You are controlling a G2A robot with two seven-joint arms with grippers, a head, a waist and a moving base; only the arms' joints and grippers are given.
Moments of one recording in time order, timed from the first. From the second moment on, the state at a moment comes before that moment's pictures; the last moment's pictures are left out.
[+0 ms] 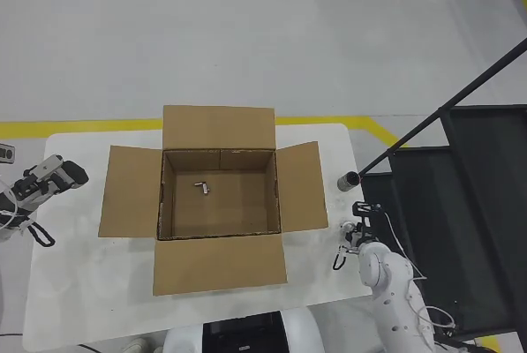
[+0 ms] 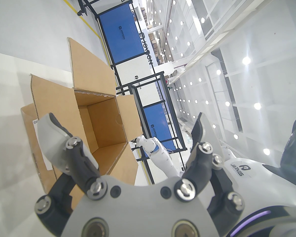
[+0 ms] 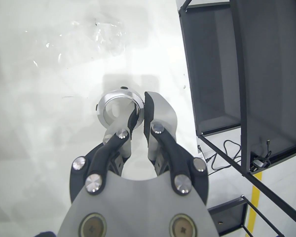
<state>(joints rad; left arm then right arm) 1.30 -0.98 -1.84 -1.41 -0.49 -0.38 -1.20 -1.67 -1.48 1.69 -1.58 -1.41 0.09 0.62</state>
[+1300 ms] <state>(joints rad) 1.30 -0.98 -1.84 -1.41 -0.49 -0.38 -1.20 -1.56 -1.48 1.58 -2.09 -0.81 0.19 0.83</state>
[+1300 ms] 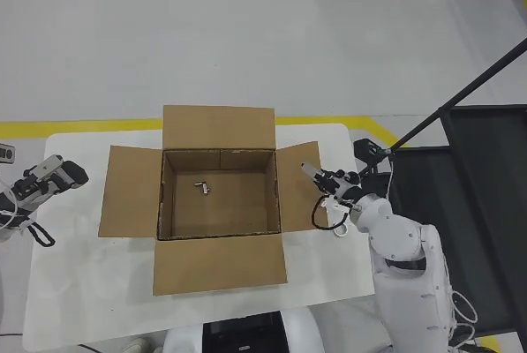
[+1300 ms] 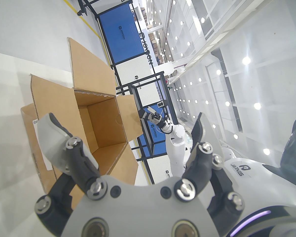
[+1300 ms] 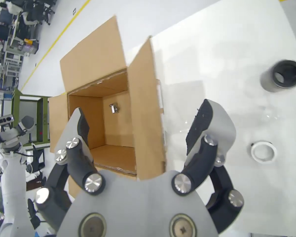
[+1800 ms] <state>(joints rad) 1.30 -0.98 -1.84 -1.41 -0.49 -0.38 -1.20 -1.47 -1.47 1.35 -1.98 -1.16 0.17 0.66</state>
